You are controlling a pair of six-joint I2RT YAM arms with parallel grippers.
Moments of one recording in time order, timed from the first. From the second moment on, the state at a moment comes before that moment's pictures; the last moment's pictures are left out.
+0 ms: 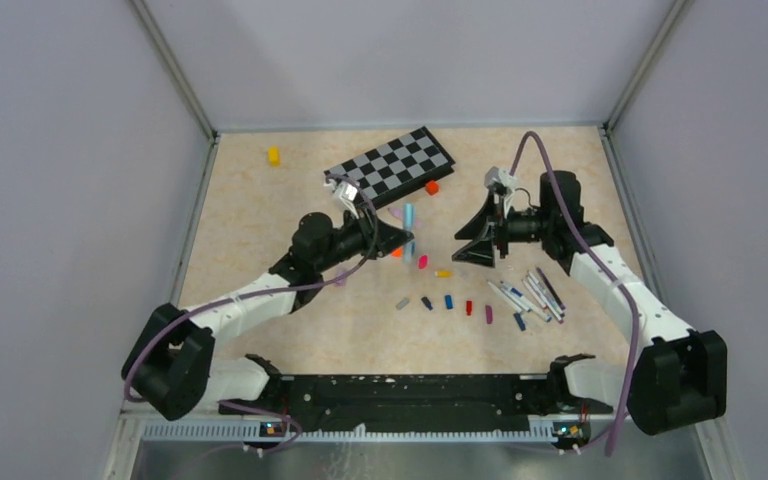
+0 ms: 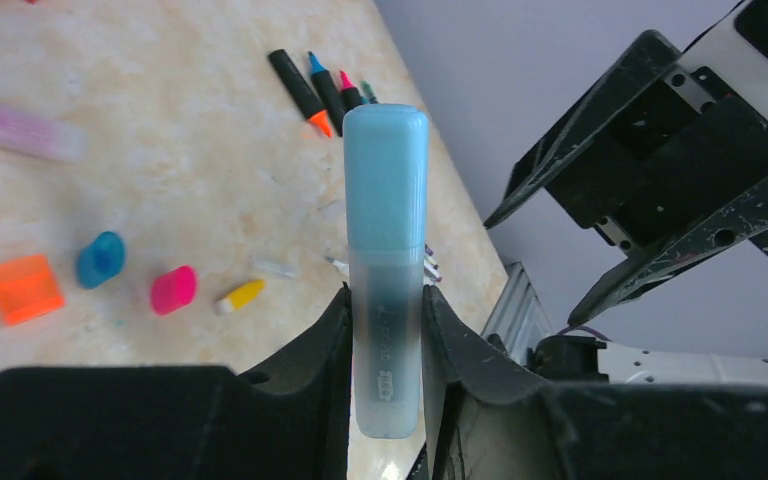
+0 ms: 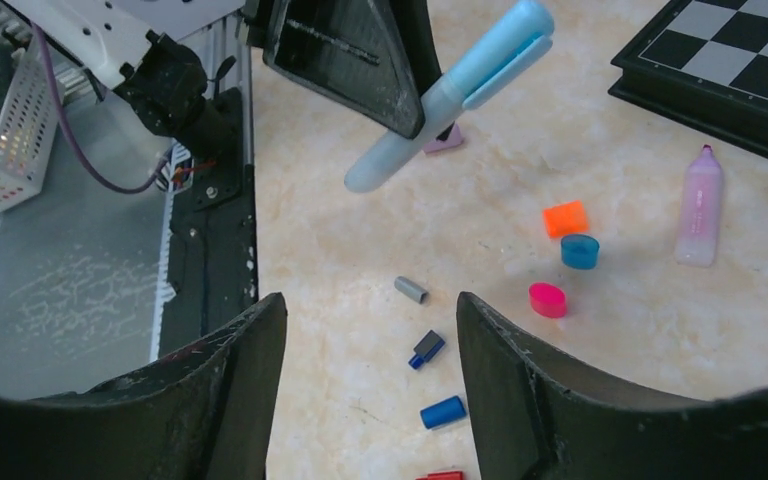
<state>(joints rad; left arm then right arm) -0.57 1.24 0.61 0.51 0.38 -0.84 0.24 1.20 0.89 -0.25 -1.17 -0.21</state>
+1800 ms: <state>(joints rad) -0.88 1.26 0.72 0.65 -0.07 -0.66 0.17 1.07 0.69 0.06 -1.00 0.06</state>
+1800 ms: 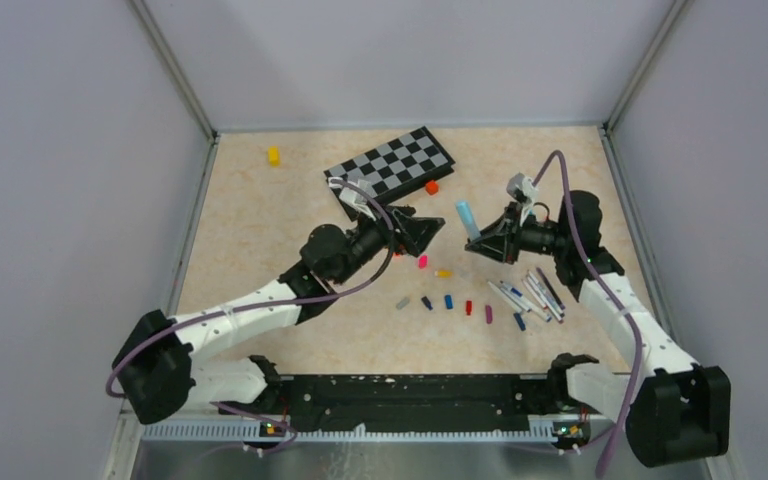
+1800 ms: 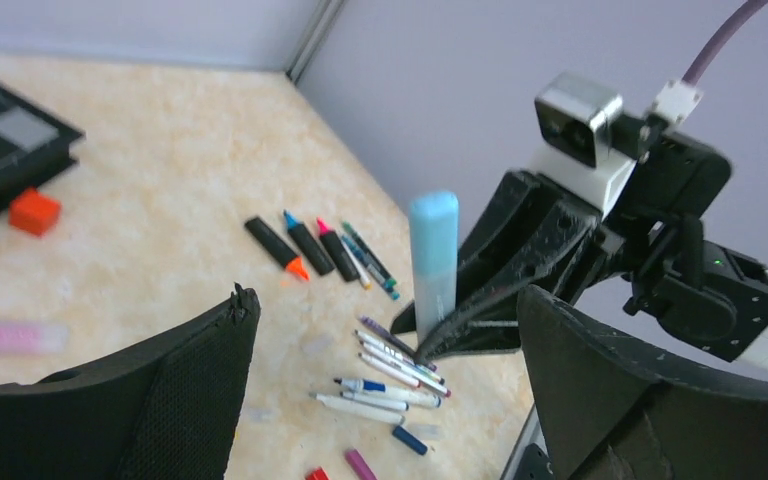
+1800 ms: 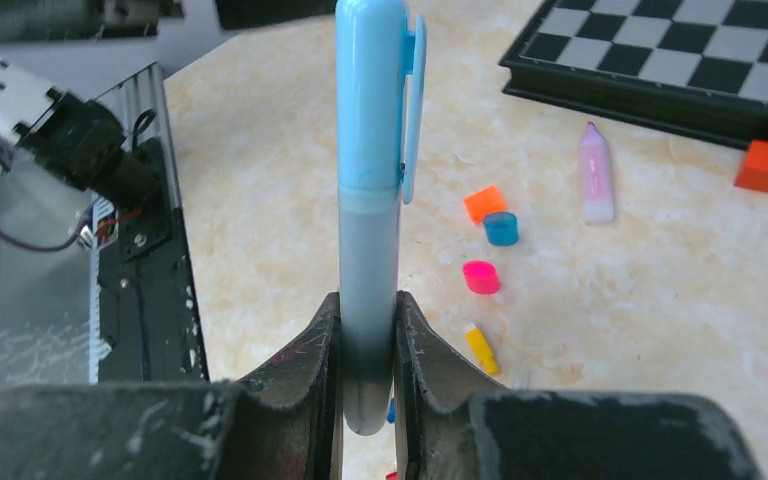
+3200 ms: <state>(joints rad) -0.72 1.20 0.57 0.92 0.56 -0.42 0.10 1.02 0.60 0.01 -1.36 -0.20</state>
